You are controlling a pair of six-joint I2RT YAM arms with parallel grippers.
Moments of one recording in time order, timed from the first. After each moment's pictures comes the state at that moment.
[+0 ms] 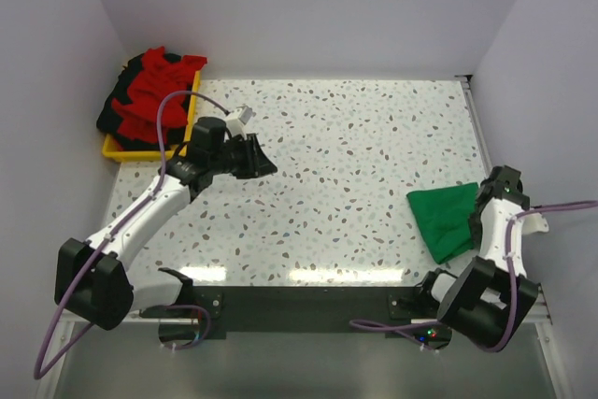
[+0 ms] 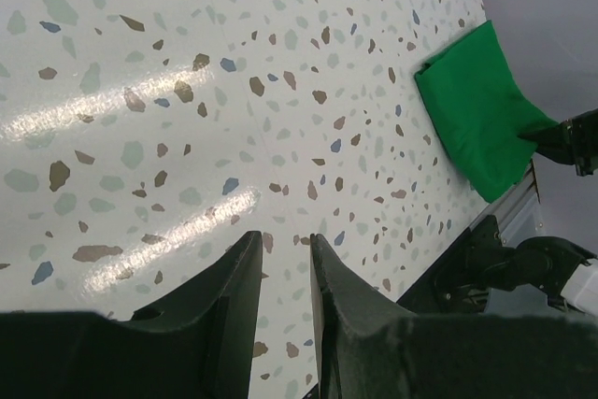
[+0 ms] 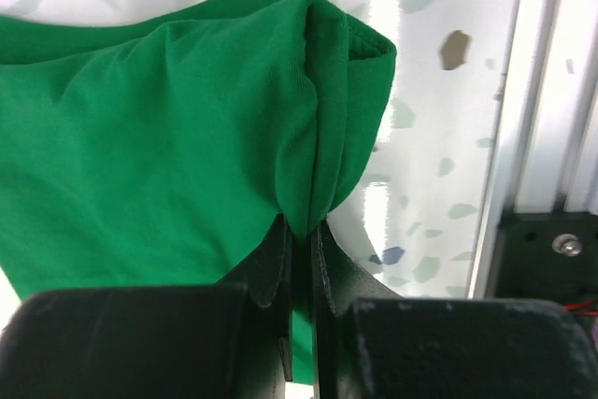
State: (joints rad) left arm -0.39 1.24 0.93 -0.30 0.43 -0.52; right arm -0.50 1.12 0.75 -0.93 0.45 1.04
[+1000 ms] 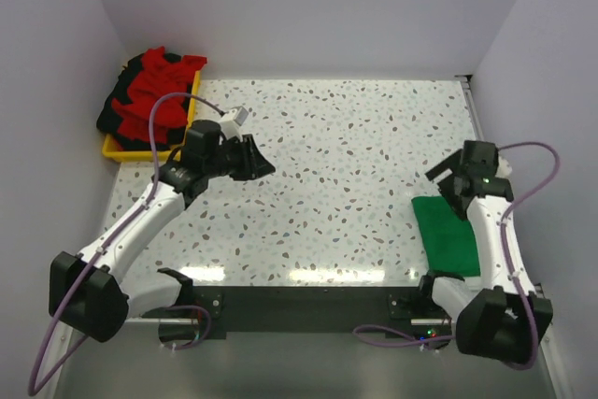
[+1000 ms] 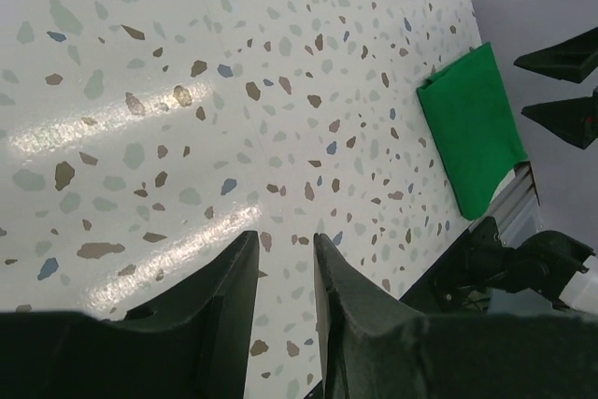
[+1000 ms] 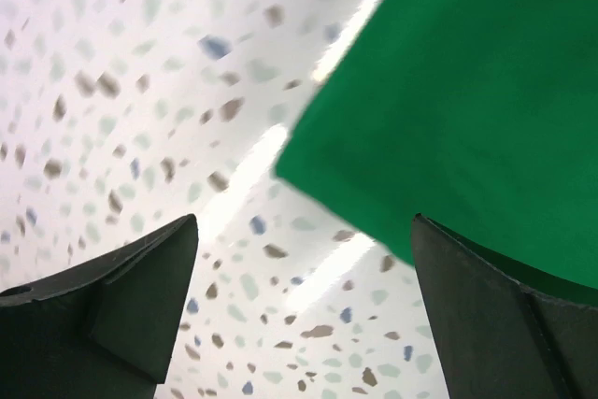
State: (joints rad) left arm -0.39 1.19 0.90 -0.29 0.42 -0.51; right arm -0.30 1.01 0.84 -0.81 0.17 0.77
